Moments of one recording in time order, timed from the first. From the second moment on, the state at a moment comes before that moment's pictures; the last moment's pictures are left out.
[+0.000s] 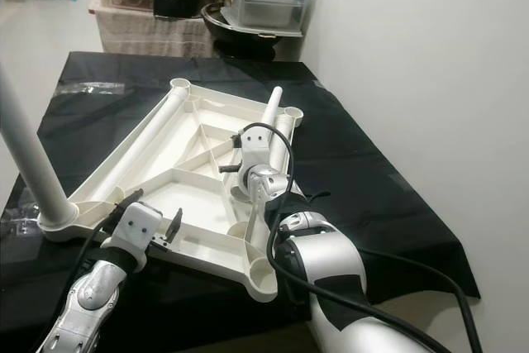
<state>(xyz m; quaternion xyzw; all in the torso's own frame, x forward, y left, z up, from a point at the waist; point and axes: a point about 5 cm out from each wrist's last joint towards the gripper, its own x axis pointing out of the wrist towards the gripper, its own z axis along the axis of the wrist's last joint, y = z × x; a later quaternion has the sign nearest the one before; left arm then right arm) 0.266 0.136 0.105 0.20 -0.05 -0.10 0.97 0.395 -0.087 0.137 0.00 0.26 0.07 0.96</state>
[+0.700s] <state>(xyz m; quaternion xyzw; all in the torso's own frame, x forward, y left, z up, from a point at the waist) 0.260 0.139 0.105 0.20 -0.07 -0.09 0.97 0.384 -0.096 0.138 -0.36 0.06 0.31 0.87</state>
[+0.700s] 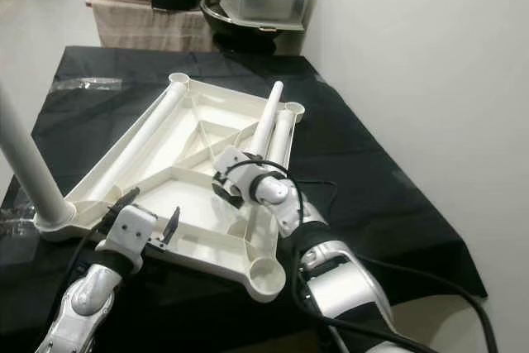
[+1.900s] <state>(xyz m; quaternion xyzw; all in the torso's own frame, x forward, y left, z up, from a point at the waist) 0.265 0.139 0.106 0.20 -0.07 -0.09 0.97 0.395 -0.122 0.143 -0.36 0.11 0.20 0.90</state>
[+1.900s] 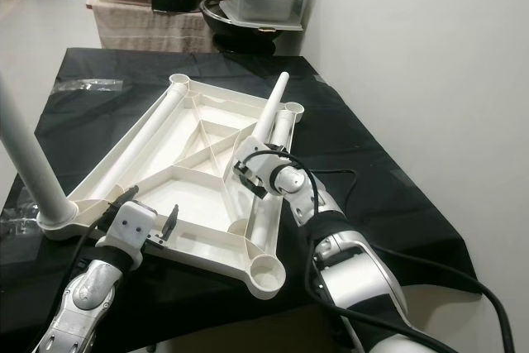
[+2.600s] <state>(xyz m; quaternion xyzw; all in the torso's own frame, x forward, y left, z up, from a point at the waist) 0.266 0.137 0.106 0.19 -0.07 -0.09 0.97 0.391 -0.098 0.131 -0.33 0.12 0.16 0.92</state>
